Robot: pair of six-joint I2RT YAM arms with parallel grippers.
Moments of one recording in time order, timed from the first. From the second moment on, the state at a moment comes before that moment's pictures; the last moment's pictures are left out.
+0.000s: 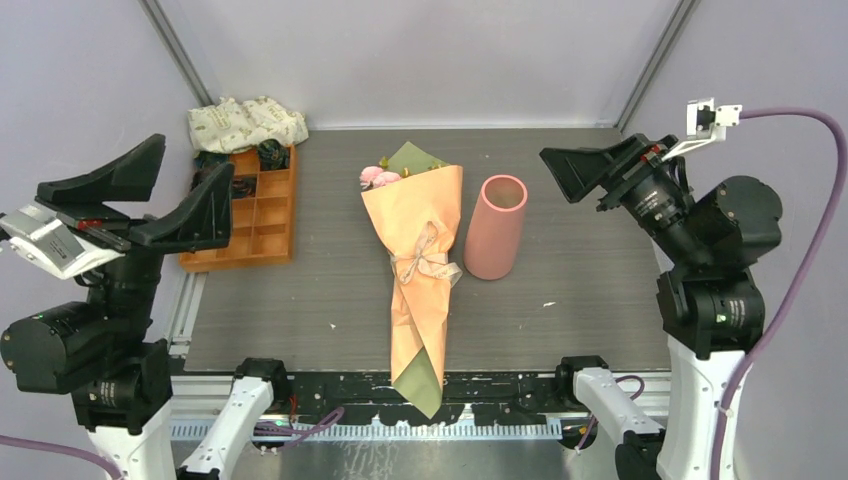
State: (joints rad) left arm -0.07 0.63 1.44 -0.12 0.30 -0.27; right arm 0.03 0.89 1.60 -0.58 -0.48 0.63
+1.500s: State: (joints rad) left arm -0.12 1.49 2.03 -0.75 0.48 -0.33; right arm 1.31 1.76 2.15 -1.16 0.86 0.33
